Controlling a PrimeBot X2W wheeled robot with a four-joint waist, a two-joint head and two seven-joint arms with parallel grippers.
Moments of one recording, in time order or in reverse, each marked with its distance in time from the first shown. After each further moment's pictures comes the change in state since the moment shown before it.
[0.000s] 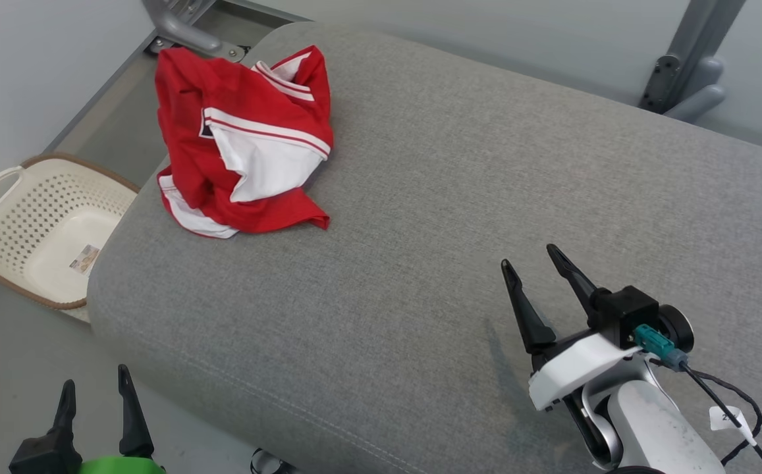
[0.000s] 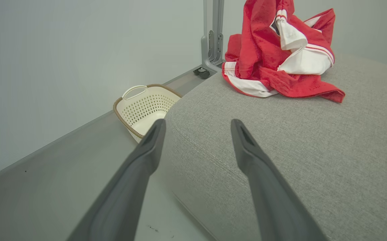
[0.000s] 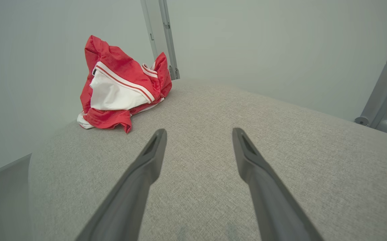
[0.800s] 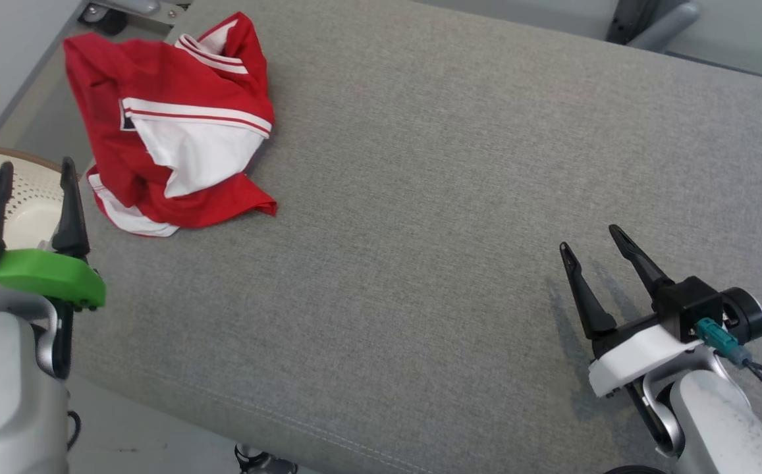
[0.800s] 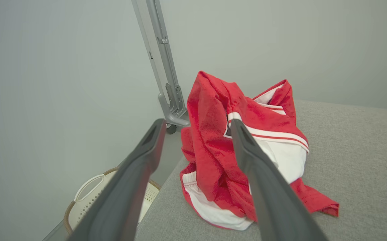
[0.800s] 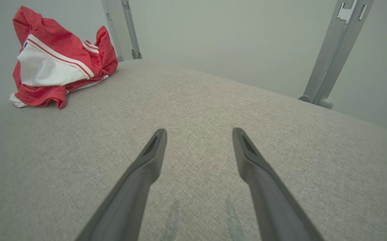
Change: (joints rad) left arm -0.573 0.195 -0.073 0.318 -0.019 -0.137 -0.001; right arm 0.025 -0.133 -0.050 -0.087 -0.014 0.000 0.000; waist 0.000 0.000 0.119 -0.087
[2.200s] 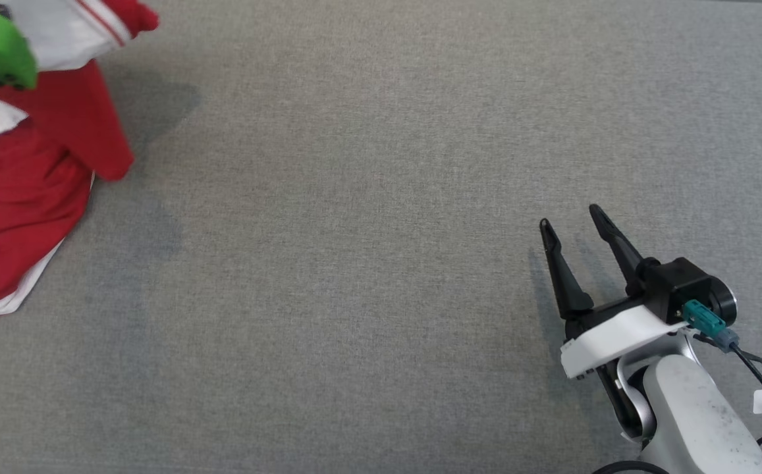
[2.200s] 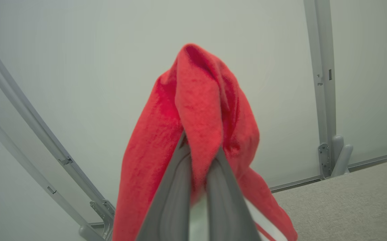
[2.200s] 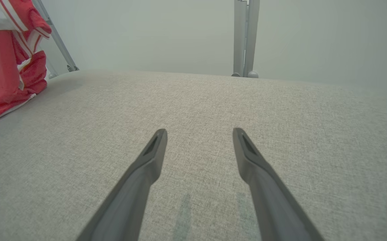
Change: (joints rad) left arm -0.615 0.205 -0.395 0.243 -0.097 0.000 0.006; right arm -0.064 0.066 -0.004 0.011 0.047 0.000 0.000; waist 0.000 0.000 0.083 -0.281
